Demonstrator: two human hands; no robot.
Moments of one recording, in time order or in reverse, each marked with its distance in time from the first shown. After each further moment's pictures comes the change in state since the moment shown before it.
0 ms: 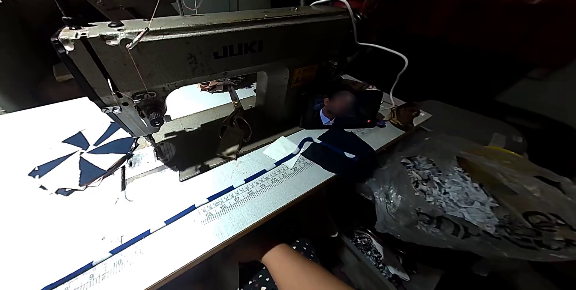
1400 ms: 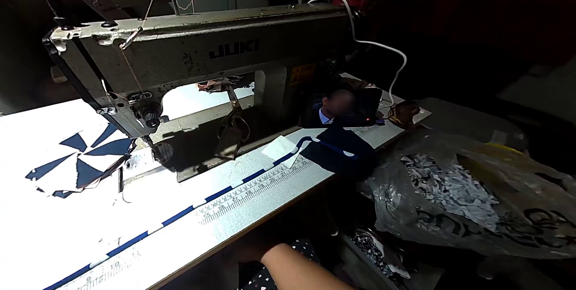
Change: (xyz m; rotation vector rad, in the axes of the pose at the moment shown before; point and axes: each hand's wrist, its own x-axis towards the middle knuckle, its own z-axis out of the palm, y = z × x) left_hand 0.009 -0.026 -0.001 0.025 0.016 0.051; right_hand 0.001 0.003 0.001 0.012 -0.012 -0.013
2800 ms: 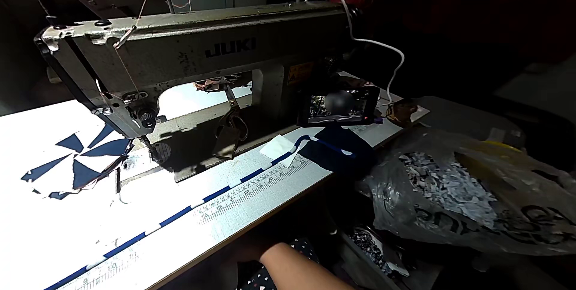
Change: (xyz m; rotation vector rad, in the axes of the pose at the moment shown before) left_hand -0.015 0.026 0.002 -0.018 0.029 -0.035; right_hand 0.002 0.005 0.004 0.005 0.044 -0.032
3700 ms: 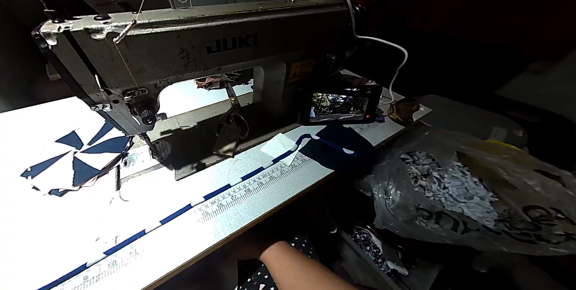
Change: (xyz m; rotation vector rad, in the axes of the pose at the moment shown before) left_hand 0.008 -0.007 0.000 -0.001 -0.018 -0.015; right_hand 0.000 -0.003 -0.002 -0.013 -0.036 -0.003
